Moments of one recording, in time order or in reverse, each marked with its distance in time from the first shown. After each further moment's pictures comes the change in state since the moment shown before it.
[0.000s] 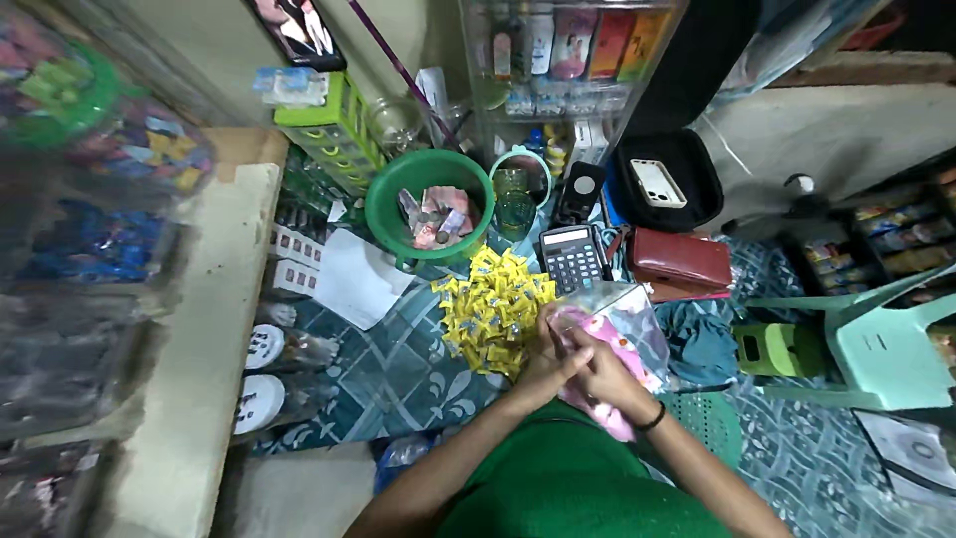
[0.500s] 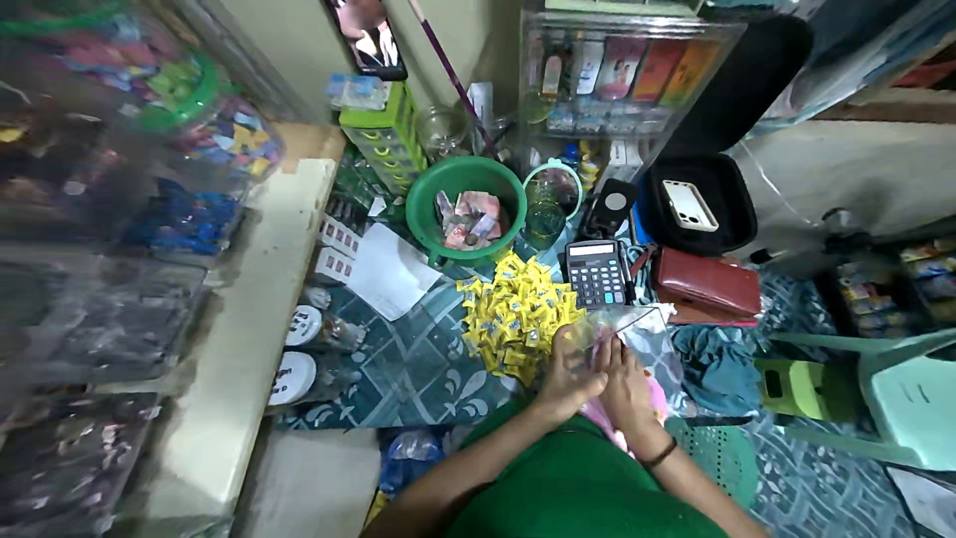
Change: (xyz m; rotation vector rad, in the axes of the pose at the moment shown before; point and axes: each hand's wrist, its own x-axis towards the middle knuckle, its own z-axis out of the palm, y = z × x) left_hand -0.016 0.018 0.007 -0.020 0.112 -0.241; right_hand -0.009 0.011 0.031 -0.934 0.122 0.266
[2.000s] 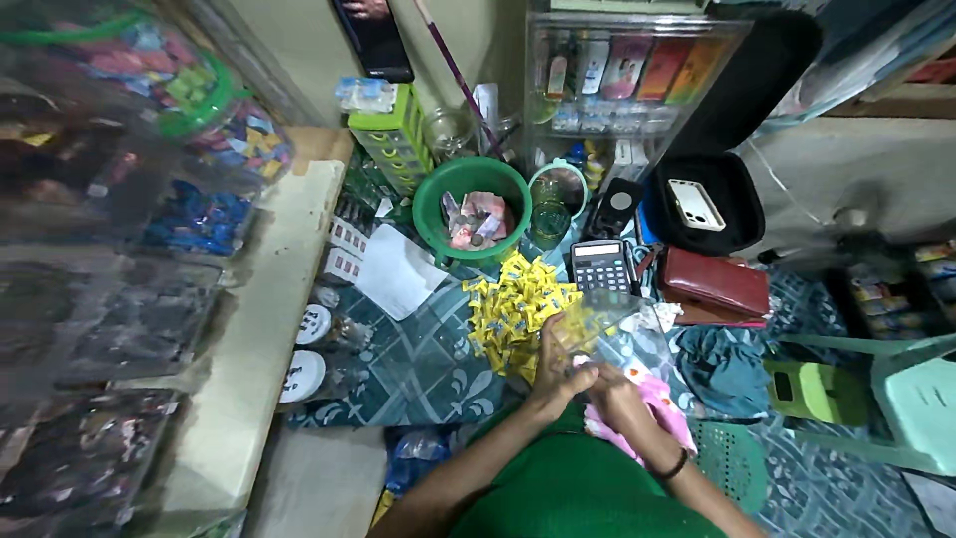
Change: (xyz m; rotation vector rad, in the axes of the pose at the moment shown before) left_hand 0.006 -0.013 -0.015 -0.066 0.083 0.279; right_hand -0.012 0.007 0.004 0.569 0.112 -0.373
